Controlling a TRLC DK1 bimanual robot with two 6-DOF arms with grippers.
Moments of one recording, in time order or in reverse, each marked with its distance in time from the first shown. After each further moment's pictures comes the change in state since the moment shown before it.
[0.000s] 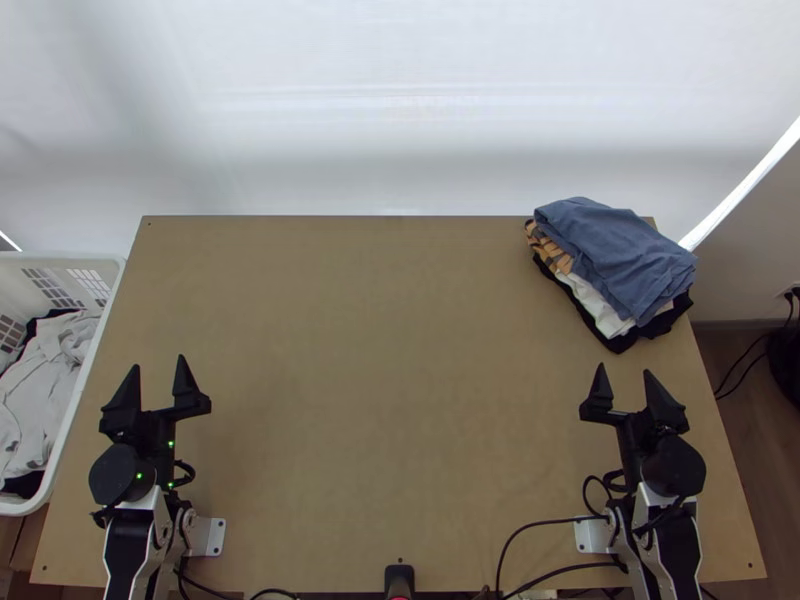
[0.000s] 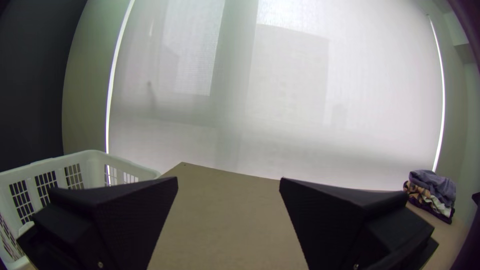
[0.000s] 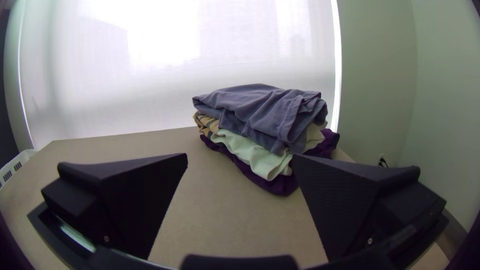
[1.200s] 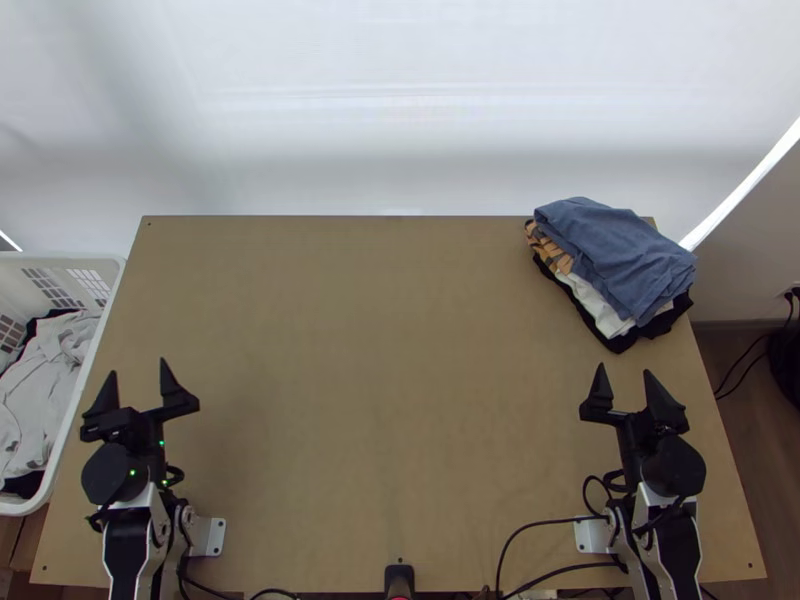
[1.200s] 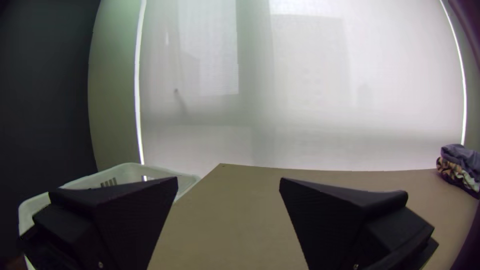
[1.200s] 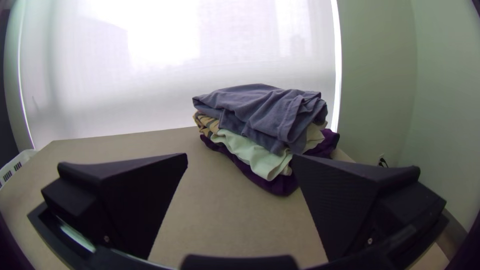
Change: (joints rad) left arm 0.145 0.000 0.044 -0.068 -0.031 0.165; right arm 0.000 0.000 0.000 0.000 0.000 0.000
